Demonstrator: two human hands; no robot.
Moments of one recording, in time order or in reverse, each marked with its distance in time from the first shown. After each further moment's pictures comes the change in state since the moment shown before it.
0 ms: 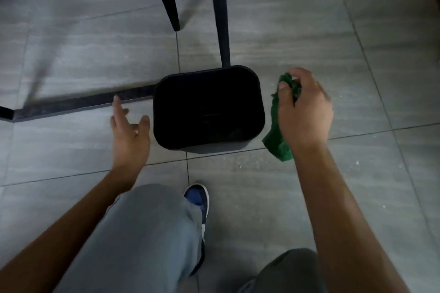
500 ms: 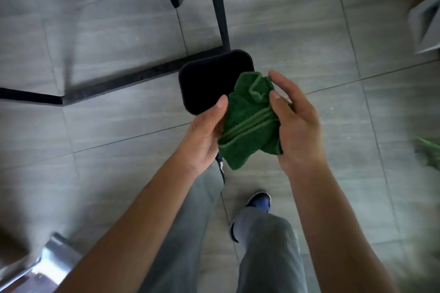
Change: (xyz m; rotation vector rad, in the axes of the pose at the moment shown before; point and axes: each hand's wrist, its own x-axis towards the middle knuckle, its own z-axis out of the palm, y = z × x) left_hand -0.134 0.248 -0.125 -0.899 -0.947 -0.468; right_hand -0.095 -0.177 -0.189 1.045 -0.288 0.648
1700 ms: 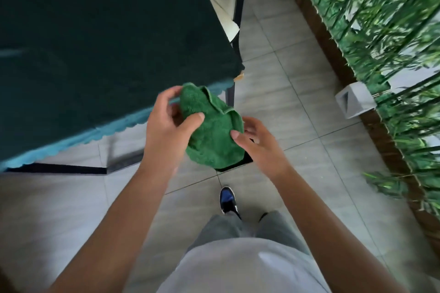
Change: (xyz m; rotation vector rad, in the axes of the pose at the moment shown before) left_hand -0.245 0.353 0.072 0.452 0.363 0.576; right_hand -0.146 -0.219 0.185 -0.564 -0.157 -0.145
